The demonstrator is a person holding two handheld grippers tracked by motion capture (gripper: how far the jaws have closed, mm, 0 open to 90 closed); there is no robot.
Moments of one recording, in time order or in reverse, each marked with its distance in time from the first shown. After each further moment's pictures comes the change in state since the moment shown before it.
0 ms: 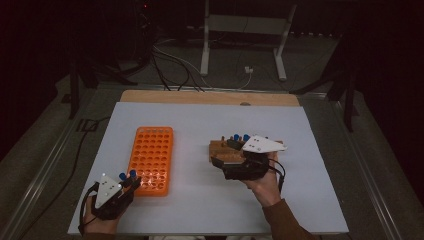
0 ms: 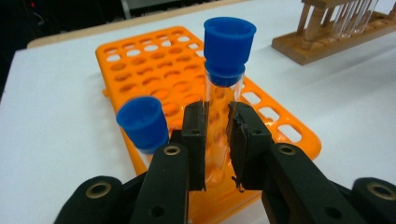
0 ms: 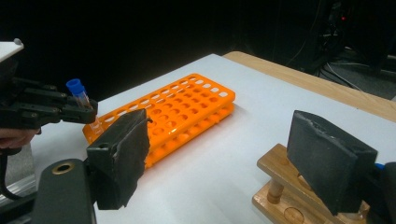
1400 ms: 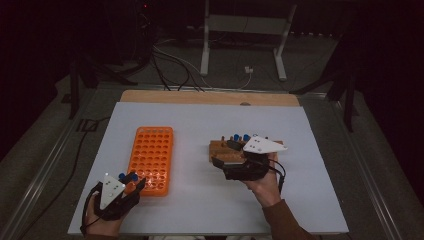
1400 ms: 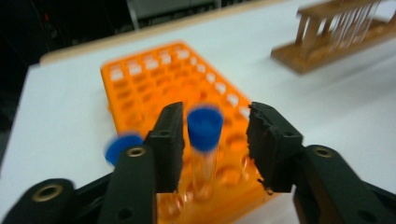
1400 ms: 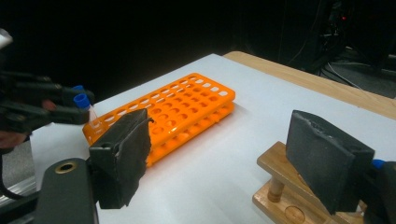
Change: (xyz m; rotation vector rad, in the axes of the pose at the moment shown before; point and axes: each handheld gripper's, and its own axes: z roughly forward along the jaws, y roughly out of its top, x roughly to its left) left arm -0.013 0.018 -0.007 -0.039 0.035 0.038; right arm -0.002 -0.004 0.000 -0.005 0.002 0.007
